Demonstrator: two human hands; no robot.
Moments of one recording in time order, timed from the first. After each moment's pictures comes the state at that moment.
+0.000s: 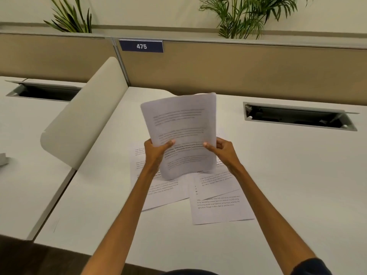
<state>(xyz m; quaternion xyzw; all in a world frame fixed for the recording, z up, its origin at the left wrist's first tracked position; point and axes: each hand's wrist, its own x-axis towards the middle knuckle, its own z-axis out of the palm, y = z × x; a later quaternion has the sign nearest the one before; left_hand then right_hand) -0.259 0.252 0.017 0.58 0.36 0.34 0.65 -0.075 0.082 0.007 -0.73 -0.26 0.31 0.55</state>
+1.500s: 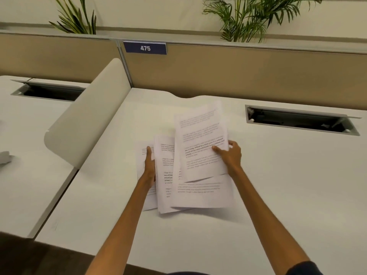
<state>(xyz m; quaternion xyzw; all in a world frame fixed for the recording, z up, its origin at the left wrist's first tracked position) -0.286 0.258 -0.033 0.38 0.39 0.14 0.83 -0.075 0.085 0.005 -0.78 -0.07 0.23 0.57</state>
